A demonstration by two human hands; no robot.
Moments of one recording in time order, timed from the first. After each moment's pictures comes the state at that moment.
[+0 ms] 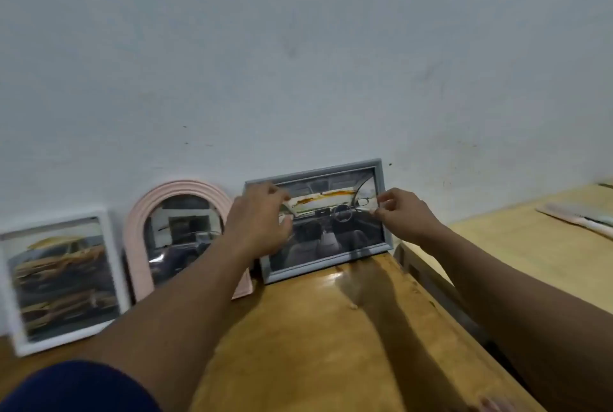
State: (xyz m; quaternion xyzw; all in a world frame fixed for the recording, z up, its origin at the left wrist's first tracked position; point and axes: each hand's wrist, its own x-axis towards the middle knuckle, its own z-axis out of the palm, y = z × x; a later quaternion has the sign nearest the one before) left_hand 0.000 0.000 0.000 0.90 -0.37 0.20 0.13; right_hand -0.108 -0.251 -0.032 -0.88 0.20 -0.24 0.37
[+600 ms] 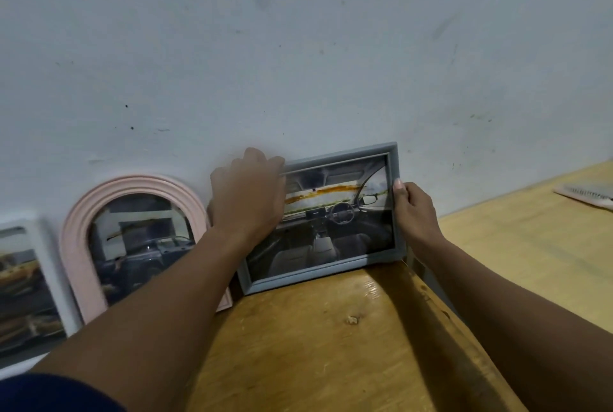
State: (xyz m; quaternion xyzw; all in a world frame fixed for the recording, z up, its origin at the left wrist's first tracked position) left_hand 0.047 -0.045 -0.016 0.85 -0.34 0.39 0.13; right_hand -0.060 -0.288 -0.089 -0.74 0.25 -0.37 0.50
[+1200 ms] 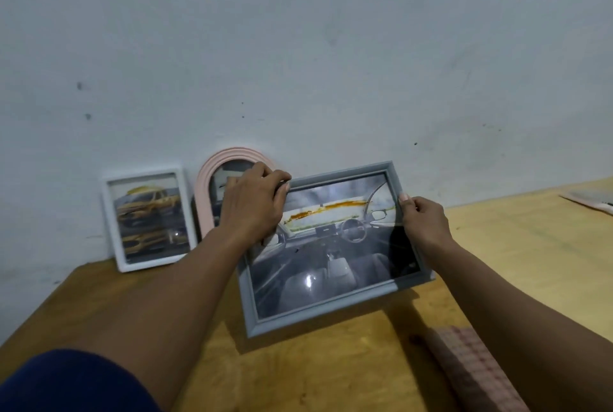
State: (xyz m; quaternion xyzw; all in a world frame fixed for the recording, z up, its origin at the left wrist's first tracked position) left_hand -0.069 0.105 0.000 0.86 -0.33 0.33 0.18; right_hand -0.179 -0.163 -0.061 -0.78 0.25 -0.33 0.47
